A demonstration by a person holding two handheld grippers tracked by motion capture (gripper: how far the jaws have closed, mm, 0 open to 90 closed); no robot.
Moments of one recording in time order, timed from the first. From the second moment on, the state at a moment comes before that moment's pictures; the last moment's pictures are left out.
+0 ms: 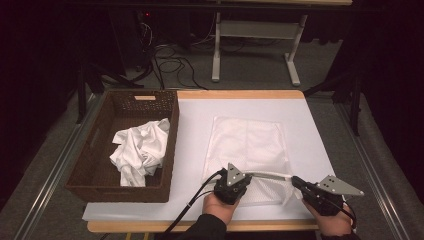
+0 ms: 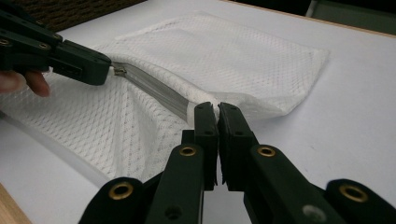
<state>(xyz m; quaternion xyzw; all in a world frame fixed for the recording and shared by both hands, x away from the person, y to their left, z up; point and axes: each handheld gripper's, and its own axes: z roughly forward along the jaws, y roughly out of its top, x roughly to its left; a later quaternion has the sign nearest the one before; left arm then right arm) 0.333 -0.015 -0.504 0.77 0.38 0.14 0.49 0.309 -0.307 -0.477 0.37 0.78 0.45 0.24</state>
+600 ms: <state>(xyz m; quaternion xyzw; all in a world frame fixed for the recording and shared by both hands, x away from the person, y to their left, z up) 0.324 0.043 -0.500 0.76 0.42 0.16 0.46 0.310 -0.317 -0.477 0.39 0.77 0.45 0.24</state>
